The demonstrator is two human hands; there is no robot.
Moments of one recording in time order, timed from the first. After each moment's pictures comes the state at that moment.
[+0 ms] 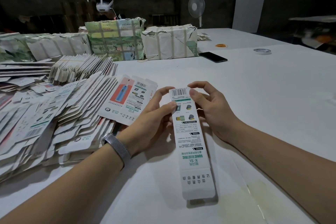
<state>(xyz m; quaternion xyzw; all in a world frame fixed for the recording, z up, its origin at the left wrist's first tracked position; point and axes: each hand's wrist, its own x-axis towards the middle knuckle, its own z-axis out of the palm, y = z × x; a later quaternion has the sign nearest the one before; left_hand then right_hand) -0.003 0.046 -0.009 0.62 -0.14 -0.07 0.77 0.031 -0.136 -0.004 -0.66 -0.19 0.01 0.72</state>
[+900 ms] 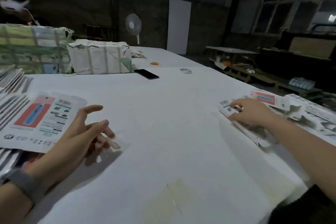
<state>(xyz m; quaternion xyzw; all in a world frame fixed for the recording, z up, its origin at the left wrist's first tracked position) 0.003 0.040 -0.017 0.65 -0.12 0.01 0.75 0.001 -0.420 0.057 -0.99 0.14 -0.05 0.07</state>
